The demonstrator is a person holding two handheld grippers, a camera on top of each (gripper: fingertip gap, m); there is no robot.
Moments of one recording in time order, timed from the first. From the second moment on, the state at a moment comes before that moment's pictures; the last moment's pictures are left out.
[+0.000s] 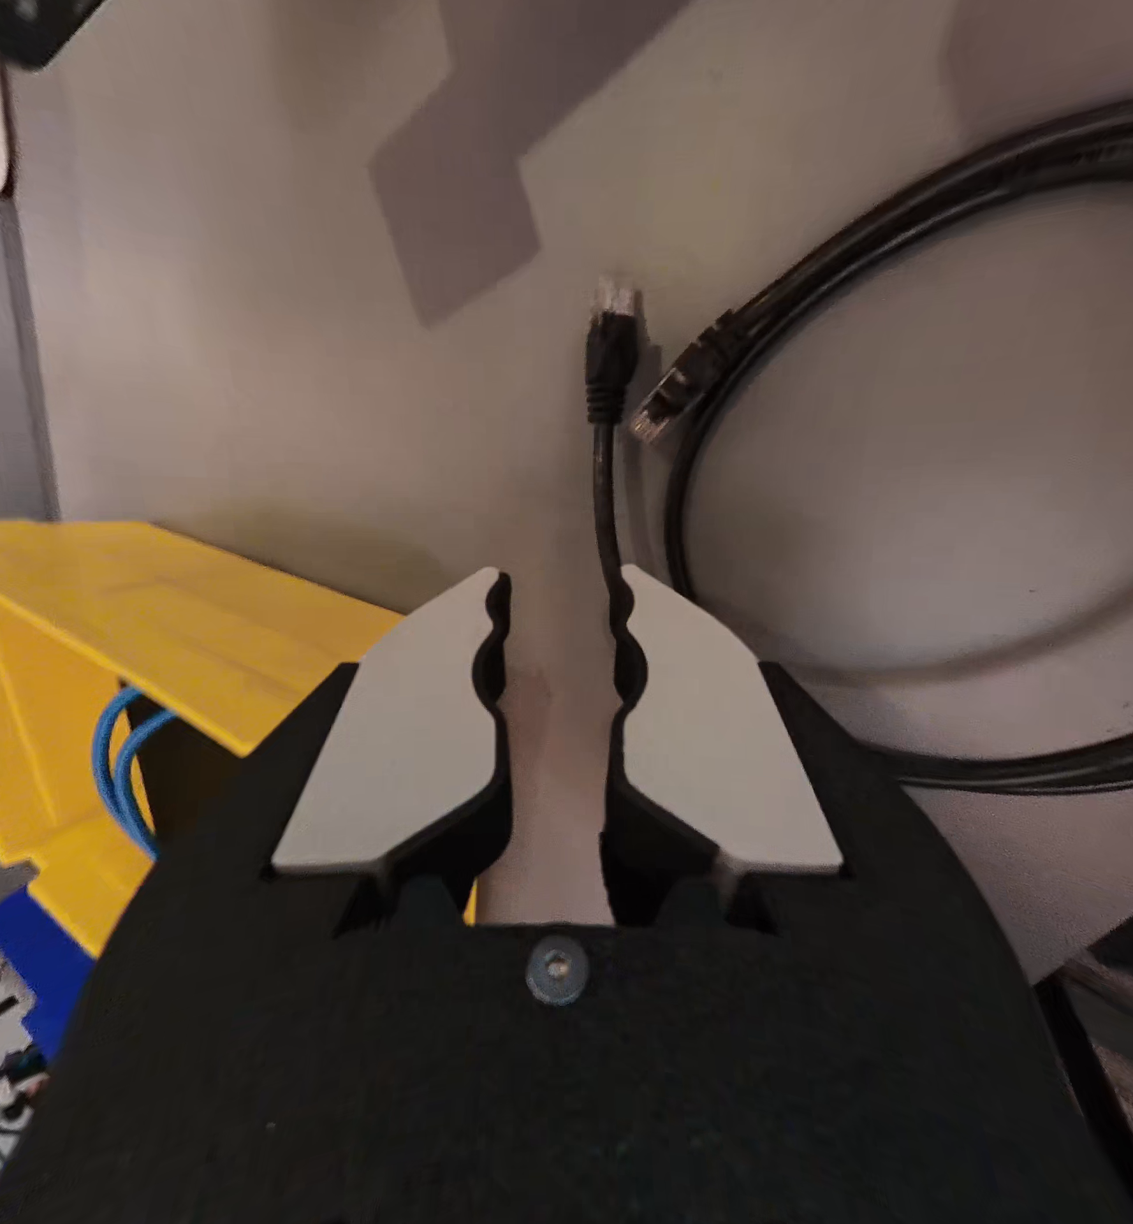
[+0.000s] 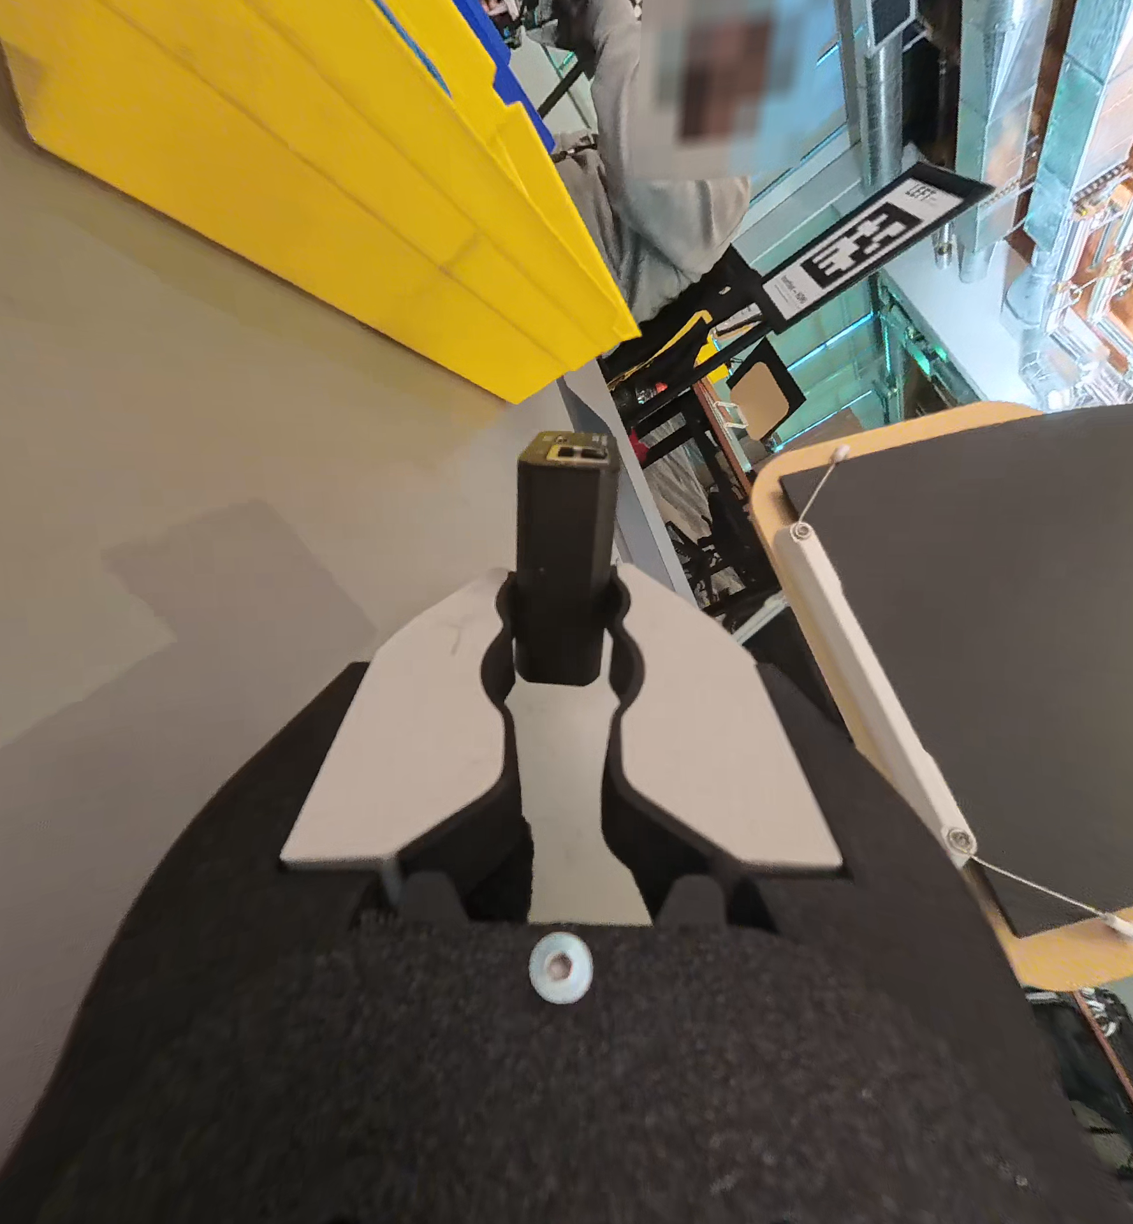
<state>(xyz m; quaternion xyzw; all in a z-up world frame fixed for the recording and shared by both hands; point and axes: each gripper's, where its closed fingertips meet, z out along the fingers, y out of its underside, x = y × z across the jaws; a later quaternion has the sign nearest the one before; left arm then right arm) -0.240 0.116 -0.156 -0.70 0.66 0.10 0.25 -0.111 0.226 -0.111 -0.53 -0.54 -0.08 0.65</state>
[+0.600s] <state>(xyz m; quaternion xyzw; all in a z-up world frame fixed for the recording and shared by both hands) -0.211 0.132 -0.195 -0.73 0.62 0.01 0.29 -0.113 0.223 -0.112 -0.52 -0.55 -0.07 0.65</state>
